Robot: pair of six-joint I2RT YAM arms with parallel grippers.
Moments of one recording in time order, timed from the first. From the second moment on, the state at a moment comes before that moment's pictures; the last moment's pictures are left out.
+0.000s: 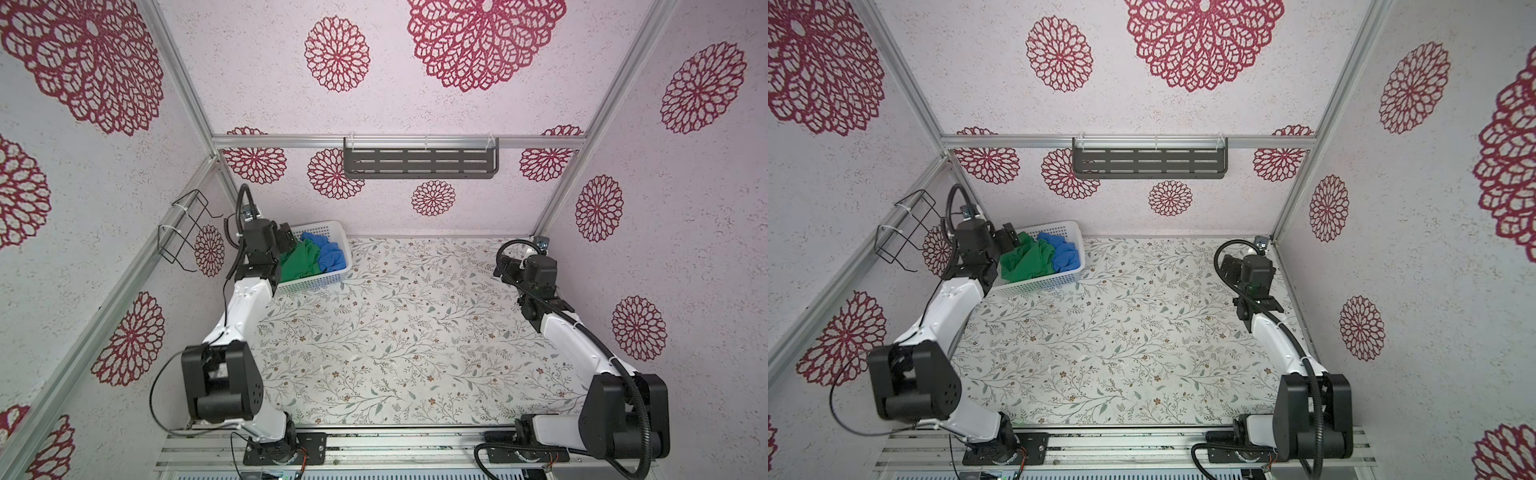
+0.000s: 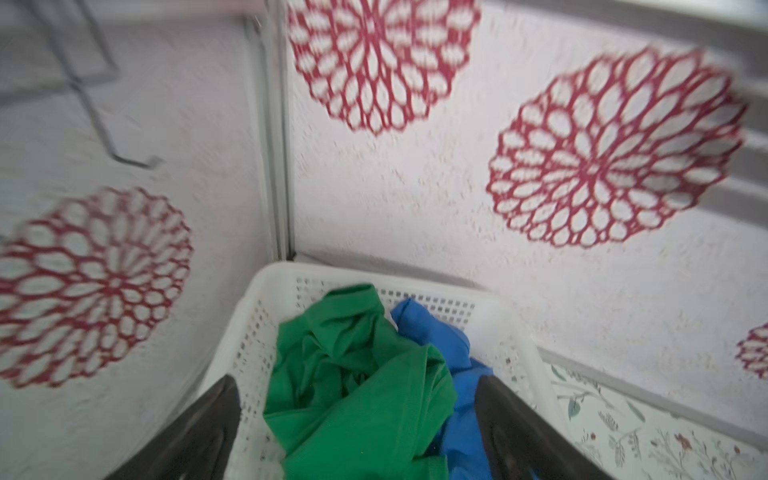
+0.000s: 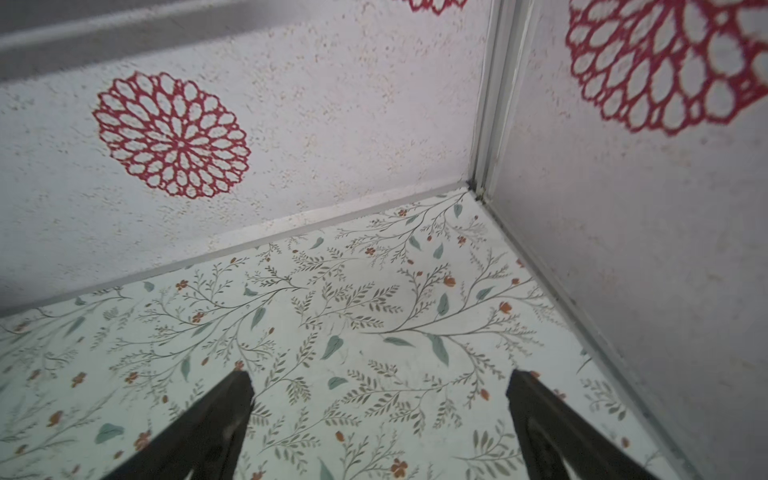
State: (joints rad) left arm 0.08 1.67 1.37 -0.08 -0.22 -0.22; right arm 0.06 1.35 0.93 0.04 0.20 0.28
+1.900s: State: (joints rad) left arm -0.56 1.78 2.09 -0.60 0.23 -0.11; right arm 0.00 1.55 1.25 -0.59 -0.28 0.31
